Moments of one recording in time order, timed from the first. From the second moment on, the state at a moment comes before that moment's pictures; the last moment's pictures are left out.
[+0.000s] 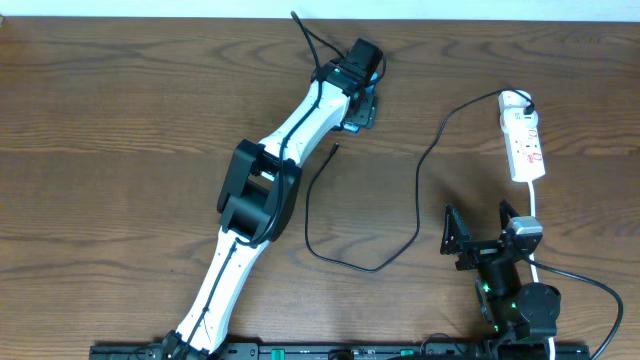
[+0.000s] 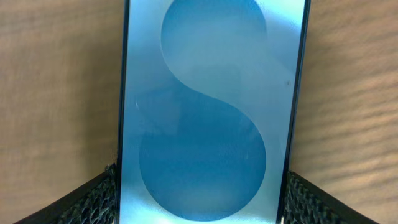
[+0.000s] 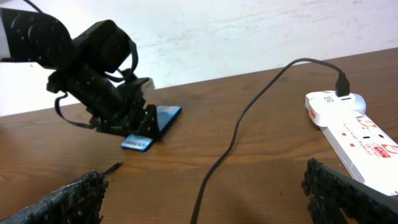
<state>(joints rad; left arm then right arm) -0.53 2.56 2.22 -0.88 -0.08 -0.27 0.04 0.01 0.01 -0.06 -0.13 0.23</state>
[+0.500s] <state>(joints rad) -0.52 2.53 2.22 -1.14 0.01 -0.62 0.04 0.01 0.01 -0.06 -0.13 0.23</state>
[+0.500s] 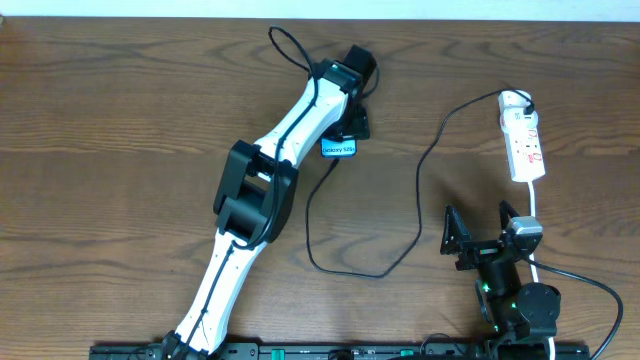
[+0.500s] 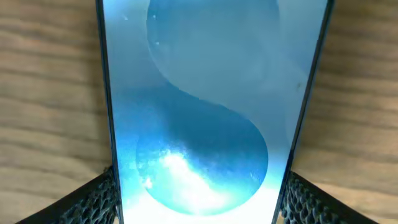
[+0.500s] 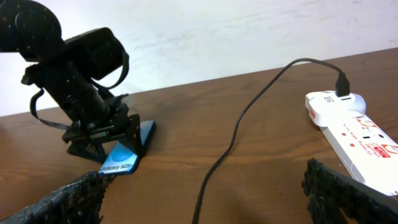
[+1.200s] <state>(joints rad) -0.58 2.53 2.22 -1.30 0.05 -0.59 0.04 0.01 0.01 -0.06 -0.13 0.23</state>
